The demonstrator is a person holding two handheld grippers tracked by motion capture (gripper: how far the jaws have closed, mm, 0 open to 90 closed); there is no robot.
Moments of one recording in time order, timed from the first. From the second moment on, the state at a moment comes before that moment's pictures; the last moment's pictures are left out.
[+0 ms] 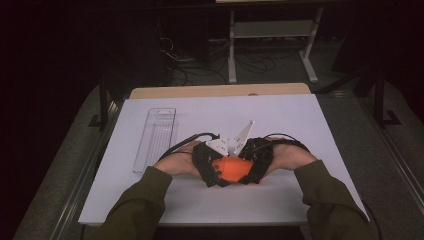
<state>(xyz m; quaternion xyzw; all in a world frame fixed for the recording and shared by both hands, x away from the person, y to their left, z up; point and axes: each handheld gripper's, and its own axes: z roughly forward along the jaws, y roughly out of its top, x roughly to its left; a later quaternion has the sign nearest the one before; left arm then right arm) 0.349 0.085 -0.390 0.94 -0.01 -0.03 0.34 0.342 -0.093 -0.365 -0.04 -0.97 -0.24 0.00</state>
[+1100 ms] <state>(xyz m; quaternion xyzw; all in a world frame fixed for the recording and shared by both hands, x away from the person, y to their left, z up) 0.348 0.084 -0.391 0.94 -0.01 -0.05 0.33 0.343 -0.095 -0.368 -0.03 -0.97 -0.25 0.02</state>
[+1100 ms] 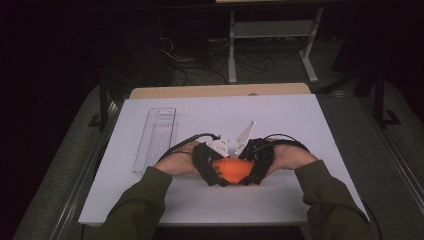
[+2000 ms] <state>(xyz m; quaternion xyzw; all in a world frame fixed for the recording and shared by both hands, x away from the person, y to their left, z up) 0.353 0.093 -0.389 0.94 0.06 -0.01 0.33 0.354 -0.140 -0.361 -0.16 -0.93 -0.32 -0.02</state>
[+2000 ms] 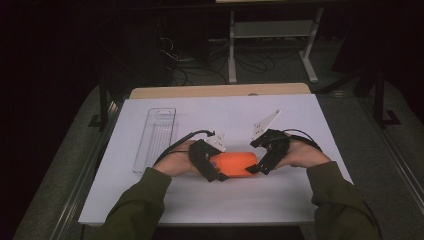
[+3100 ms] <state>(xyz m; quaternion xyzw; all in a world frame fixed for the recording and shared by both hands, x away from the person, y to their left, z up) 0.363 0.103 -0.393 0.92 0.22 0.04 0.33 0.327 -0.177 -0.388 -0.38 -0.82 -0.42 -0.09</state>
